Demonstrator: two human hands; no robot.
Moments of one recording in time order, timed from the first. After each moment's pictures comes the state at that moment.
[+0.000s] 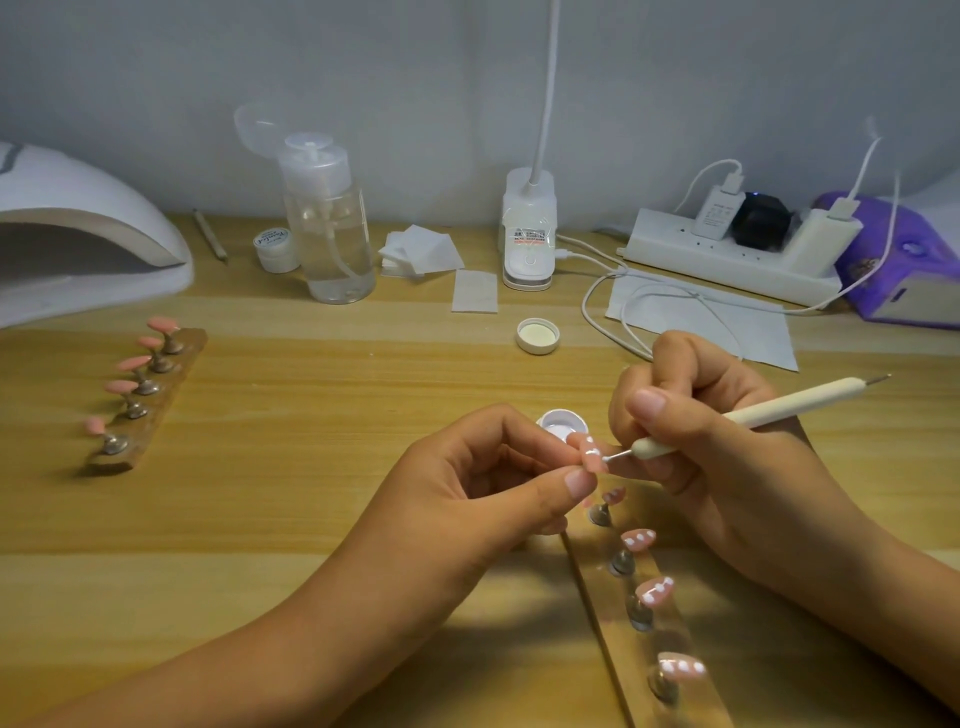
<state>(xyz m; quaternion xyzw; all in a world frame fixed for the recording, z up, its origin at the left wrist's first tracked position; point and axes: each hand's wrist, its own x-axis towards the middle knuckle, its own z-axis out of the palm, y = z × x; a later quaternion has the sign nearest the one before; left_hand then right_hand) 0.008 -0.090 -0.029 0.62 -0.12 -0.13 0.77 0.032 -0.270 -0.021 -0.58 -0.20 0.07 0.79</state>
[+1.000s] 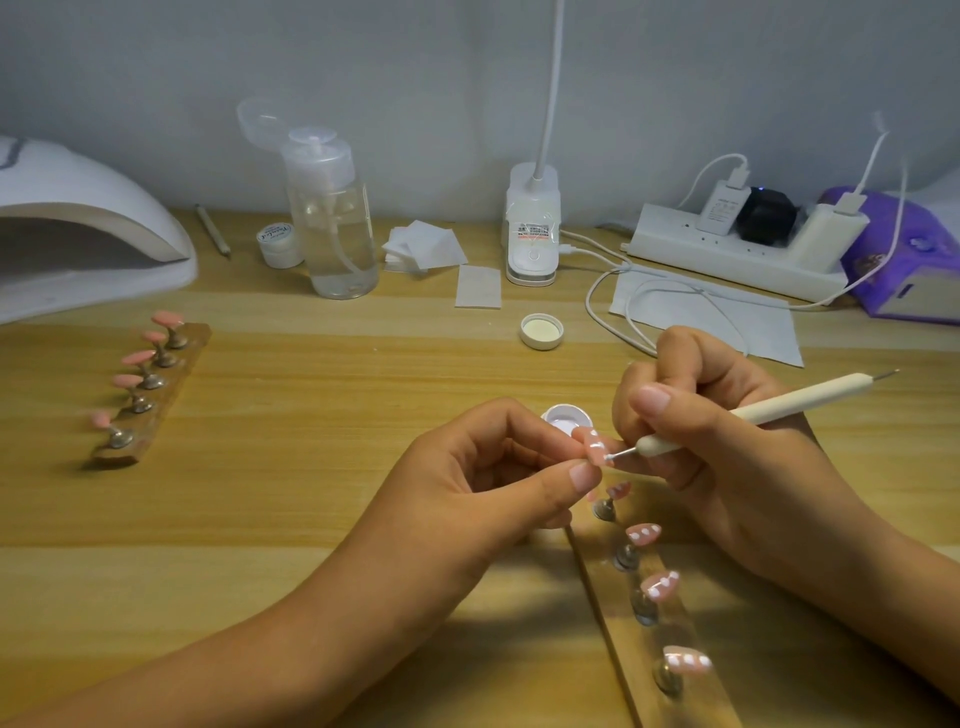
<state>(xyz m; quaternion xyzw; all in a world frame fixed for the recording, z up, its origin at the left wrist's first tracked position) 0.008 -0.091 -0.028 0.62 -0.12 -0.13 0.77 0.031 -0.268 -0.021 -0.59 -0.19 0.07 0.78</state>
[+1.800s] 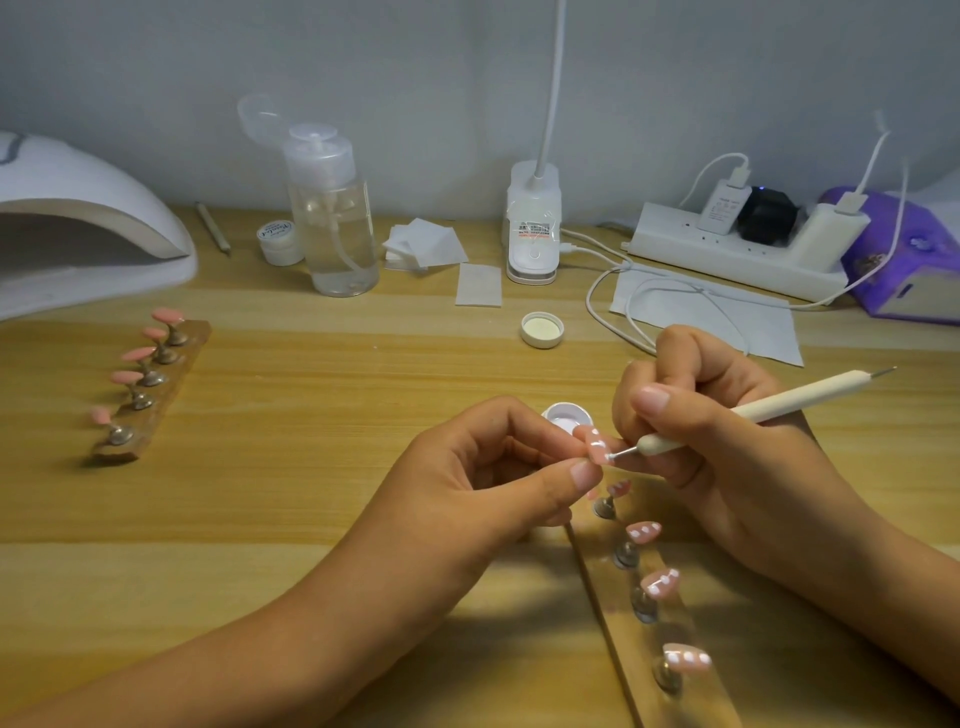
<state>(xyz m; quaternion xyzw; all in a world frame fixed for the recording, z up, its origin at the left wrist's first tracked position) 0.008 -0.090 -0.030 0.62 -0.13 -0.13 0.77 0.031 -0.269 -0.023 -0.58 -0.19 0.07 0.79</state>
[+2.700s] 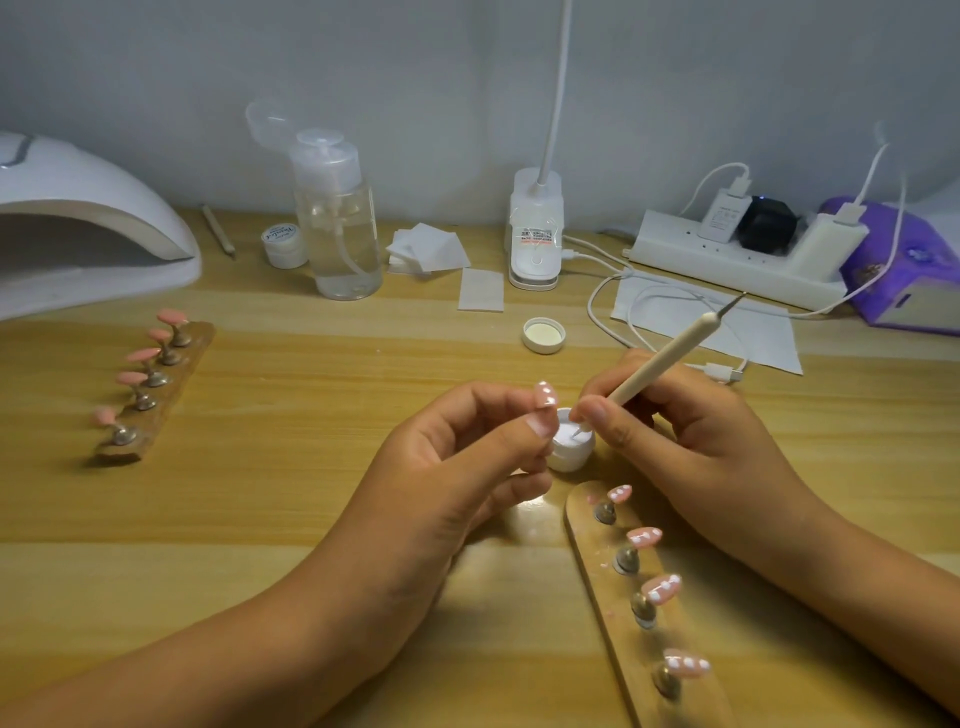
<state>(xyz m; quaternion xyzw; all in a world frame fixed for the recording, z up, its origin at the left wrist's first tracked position) 0.015 -0.084 -0.035 0.54 -0.06 -0.12 0.83 0.046 -0.274 -0.039 -0.84 -0.24 -0.09 0.48</state>
